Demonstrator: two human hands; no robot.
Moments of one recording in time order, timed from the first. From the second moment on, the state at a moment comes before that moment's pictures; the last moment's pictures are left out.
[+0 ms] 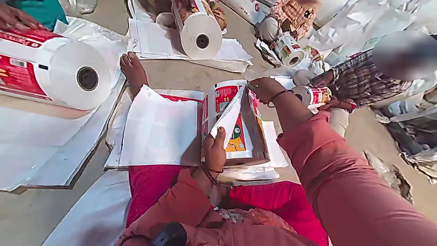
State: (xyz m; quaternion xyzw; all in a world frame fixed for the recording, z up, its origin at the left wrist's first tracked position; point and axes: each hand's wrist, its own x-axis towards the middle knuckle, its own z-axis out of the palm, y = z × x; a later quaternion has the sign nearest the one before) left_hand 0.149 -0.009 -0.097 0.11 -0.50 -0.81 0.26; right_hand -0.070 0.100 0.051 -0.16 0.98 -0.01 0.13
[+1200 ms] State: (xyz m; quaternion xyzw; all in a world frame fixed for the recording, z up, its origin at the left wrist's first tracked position) left_hand 0.147 -0.010 -0.098 0.12 -0.48 -0.83 0.25; right_hand -0.073 0.103 0.051 -0.10 0.98 -0.10 0.12
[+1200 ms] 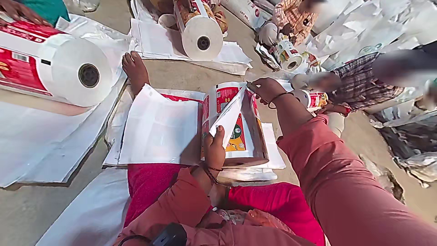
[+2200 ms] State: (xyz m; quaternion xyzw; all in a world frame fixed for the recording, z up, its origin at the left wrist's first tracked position) left_hand 0.153 -0.006 -0.098 0.10 -0.43 -0.85 0.30; right_hand -0.059 0.101 0.045 -0.11 0.98 -0.10 0.11
